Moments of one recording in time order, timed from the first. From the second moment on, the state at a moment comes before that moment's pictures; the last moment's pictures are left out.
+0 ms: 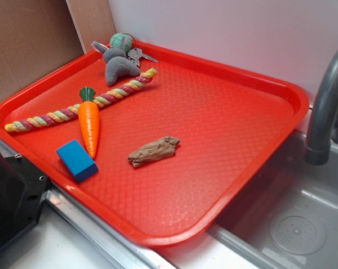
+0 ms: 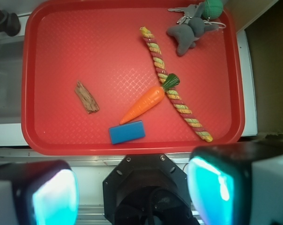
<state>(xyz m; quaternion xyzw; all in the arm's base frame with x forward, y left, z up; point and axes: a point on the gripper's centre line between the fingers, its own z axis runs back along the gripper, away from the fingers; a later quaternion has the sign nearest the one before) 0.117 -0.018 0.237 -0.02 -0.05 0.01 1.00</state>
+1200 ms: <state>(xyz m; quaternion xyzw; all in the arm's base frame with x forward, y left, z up) 0.169 -0.088 0.068 -0.03 -0.01 -0.14 0.99</state>
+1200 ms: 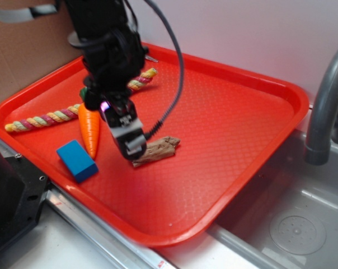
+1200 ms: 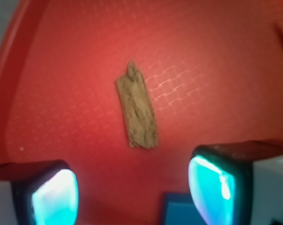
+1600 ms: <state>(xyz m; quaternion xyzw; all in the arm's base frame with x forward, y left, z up) 0.188 -0.071 0.048 -0.01 0.01 -0.14 0.99</state>
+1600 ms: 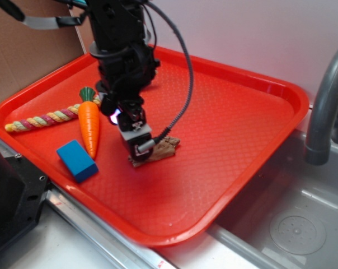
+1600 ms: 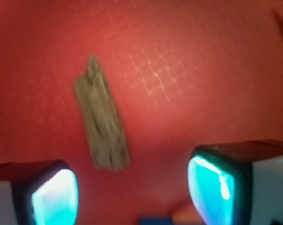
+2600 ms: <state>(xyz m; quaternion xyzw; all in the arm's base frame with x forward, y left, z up) 0.189 -0.083 0.022 0.02 0.02 -0.18 0.98</state>
